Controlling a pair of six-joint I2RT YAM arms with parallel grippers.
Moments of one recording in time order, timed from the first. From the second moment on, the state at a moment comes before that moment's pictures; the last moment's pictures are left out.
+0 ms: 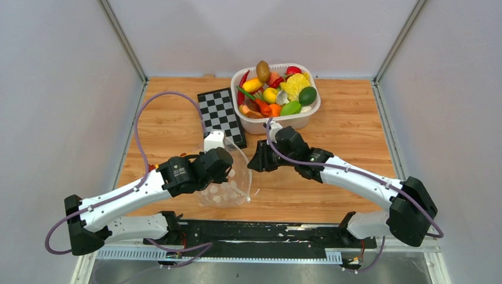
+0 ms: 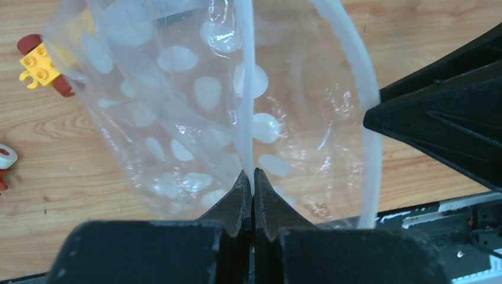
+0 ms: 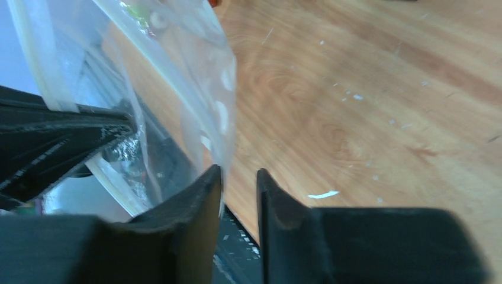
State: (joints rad) left arm -1.08 1.03 1.00 -0.92 -0.52 -0.81; right arm 0.86 1.32 0.89 -0.13 -0.22 0.65
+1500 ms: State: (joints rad) left arm -1.08 0.95 0.89 -0.71 -0.54 -0.80; right arm 0.46 2.00 1.78 -0.44 0.25 0.29
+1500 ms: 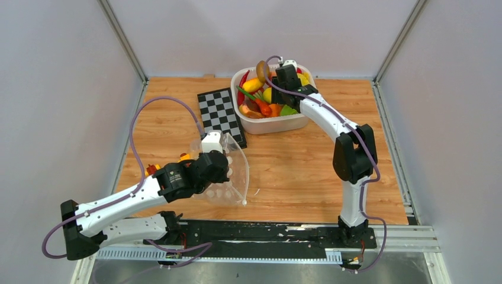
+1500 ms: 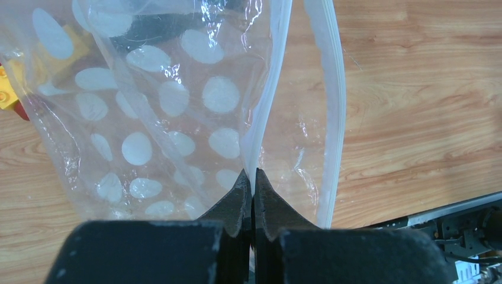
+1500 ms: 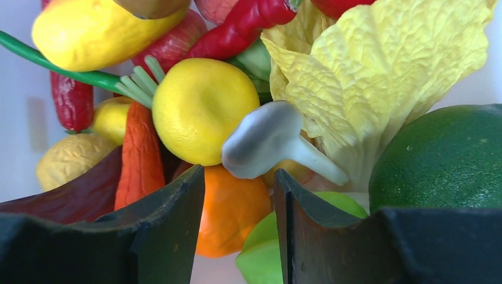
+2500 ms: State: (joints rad) left arm -1.08 0.94 0.88 -0.68 -0.49 -0.80; right arm 0.45 1.95 1.70 -0.41 0.19 0.30
